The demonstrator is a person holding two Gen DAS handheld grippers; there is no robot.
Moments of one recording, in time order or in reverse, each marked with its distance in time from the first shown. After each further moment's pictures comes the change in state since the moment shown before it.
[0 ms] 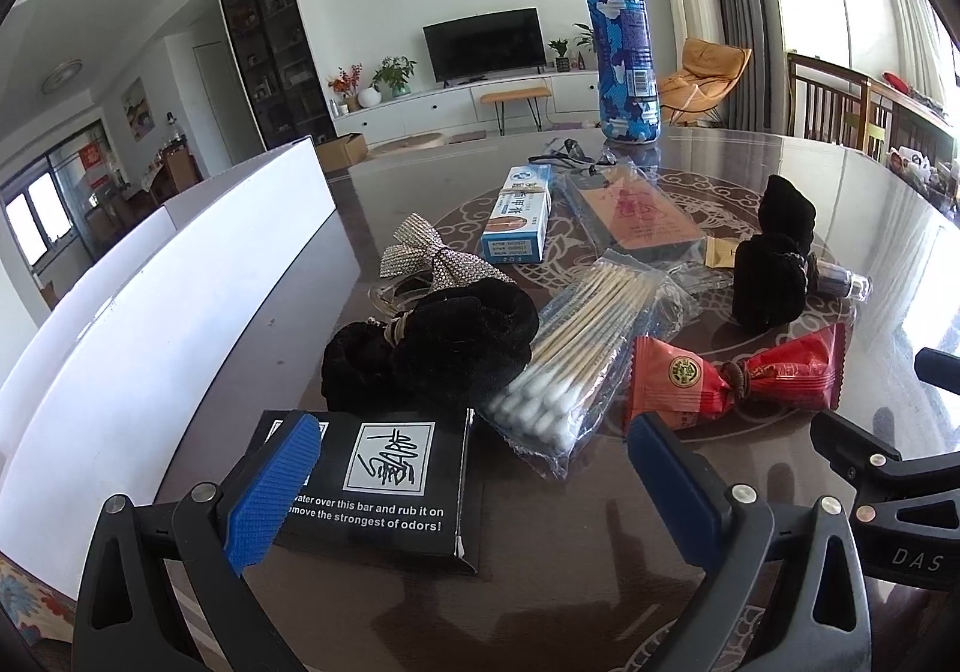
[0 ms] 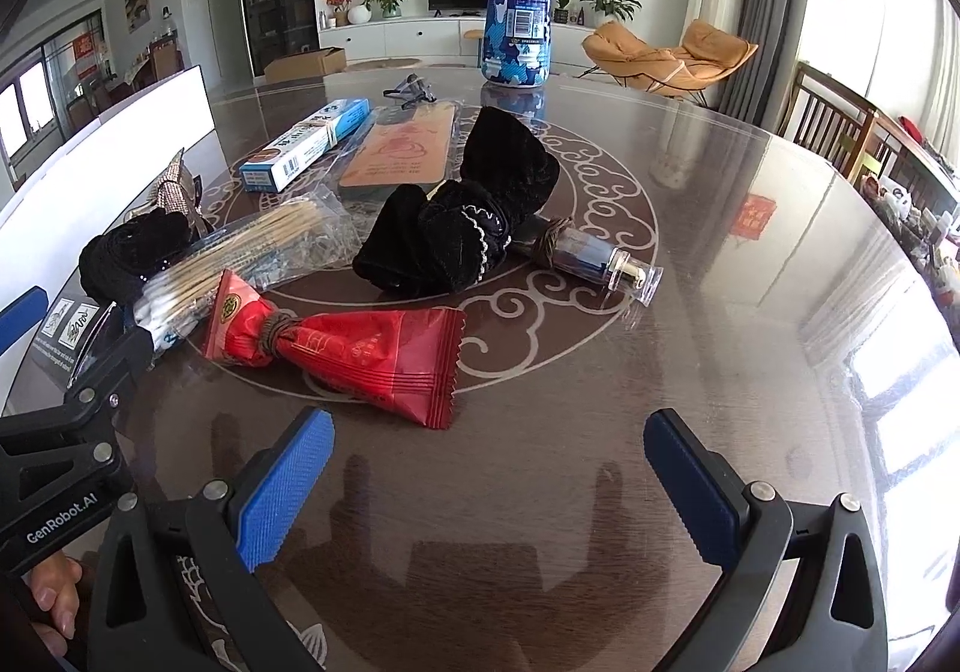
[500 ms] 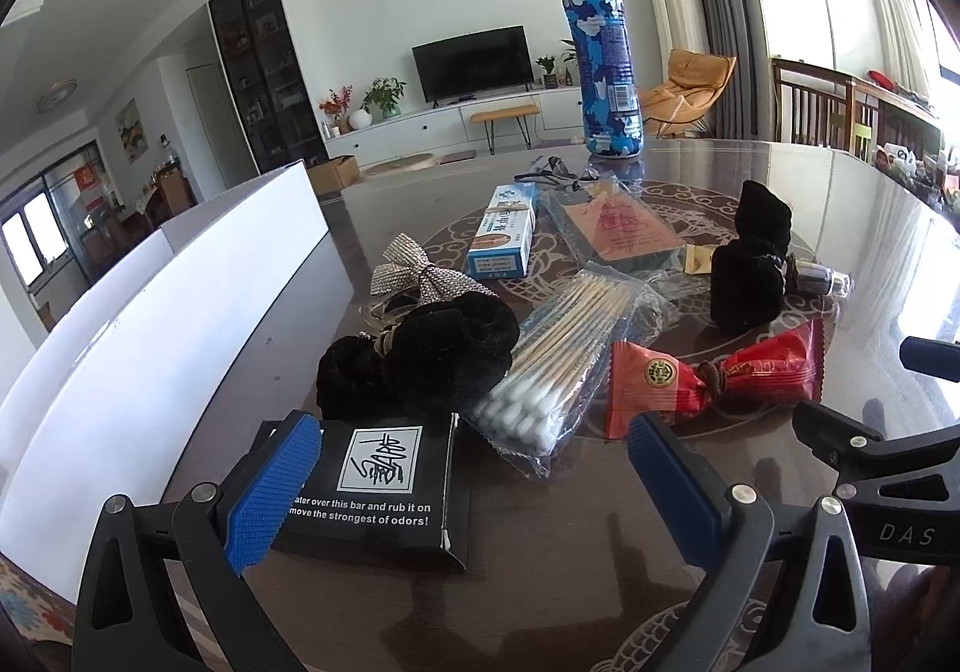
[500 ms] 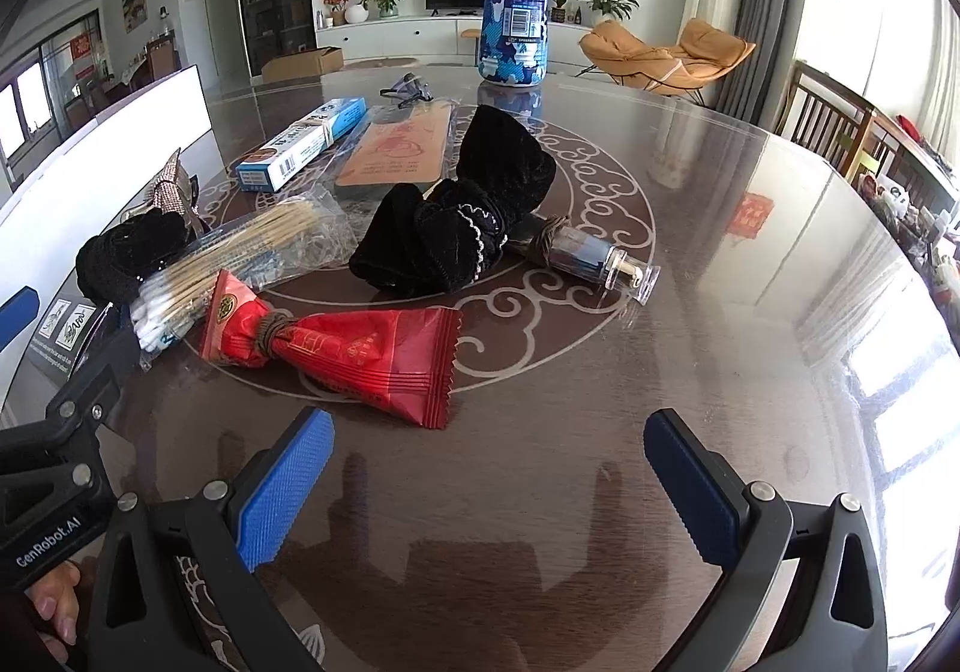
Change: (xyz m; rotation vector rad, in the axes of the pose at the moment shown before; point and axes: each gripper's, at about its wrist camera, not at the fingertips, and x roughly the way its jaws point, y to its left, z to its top) left arm -0.010 -0.013 -0.003 0.060 -0.054 0.005; right arm -0.001 -0.004 0.000 0.015 -0.002 0.010
